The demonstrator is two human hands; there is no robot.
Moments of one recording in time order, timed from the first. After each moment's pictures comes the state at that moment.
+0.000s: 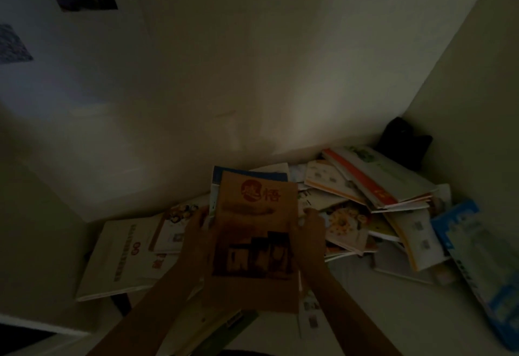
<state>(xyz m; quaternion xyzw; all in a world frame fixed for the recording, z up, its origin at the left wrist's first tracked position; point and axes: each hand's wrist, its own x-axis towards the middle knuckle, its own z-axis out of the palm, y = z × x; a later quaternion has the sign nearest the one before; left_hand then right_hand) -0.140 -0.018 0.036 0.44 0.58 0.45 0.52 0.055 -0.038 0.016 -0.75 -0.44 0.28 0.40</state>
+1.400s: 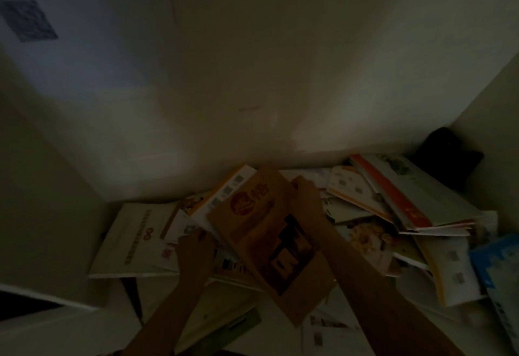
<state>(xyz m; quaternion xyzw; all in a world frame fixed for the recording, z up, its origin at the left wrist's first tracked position) -0.157 -0.029 -0.002 0.40 0.77 0.36 0.35 0.043 0.058 0.043 -0.72 -0.60 0.26 0.20</state>
